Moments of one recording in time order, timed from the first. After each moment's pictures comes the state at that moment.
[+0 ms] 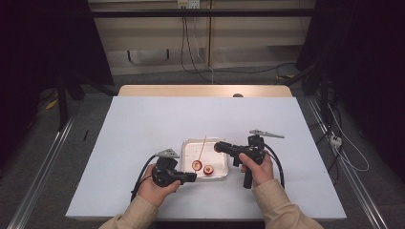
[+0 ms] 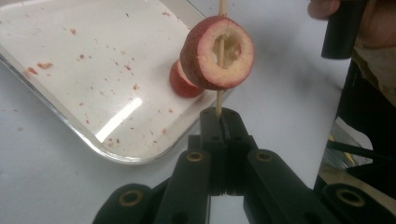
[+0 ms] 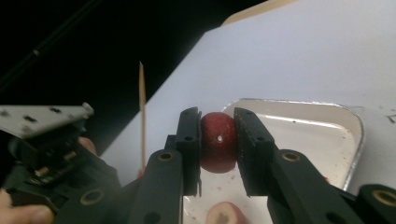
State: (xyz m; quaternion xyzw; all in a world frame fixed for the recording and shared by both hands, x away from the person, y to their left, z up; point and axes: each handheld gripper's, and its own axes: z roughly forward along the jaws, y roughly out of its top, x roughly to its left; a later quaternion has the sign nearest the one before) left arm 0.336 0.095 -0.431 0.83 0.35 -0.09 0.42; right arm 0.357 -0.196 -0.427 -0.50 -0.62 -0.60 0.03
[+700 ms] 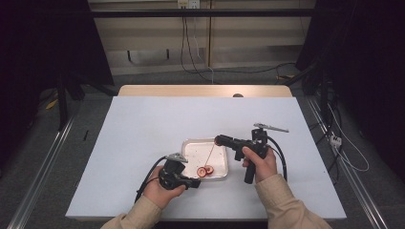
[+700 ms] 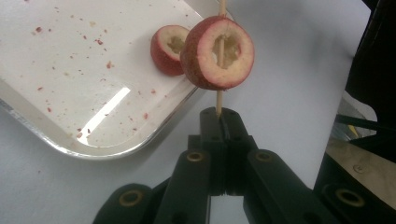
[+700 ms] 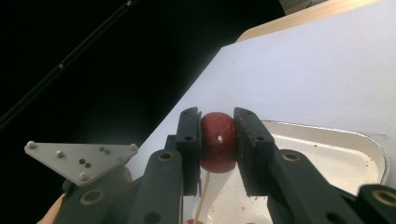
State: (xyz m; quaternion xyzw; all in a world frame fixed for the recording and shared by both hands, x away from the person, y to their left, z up) left arm 0.332 0.079 -0.438 0.86 0.32 -0.09 0.38; right arm 0.360 -0.199 -0.403 -0.49 -0.61 -0.62 0.05
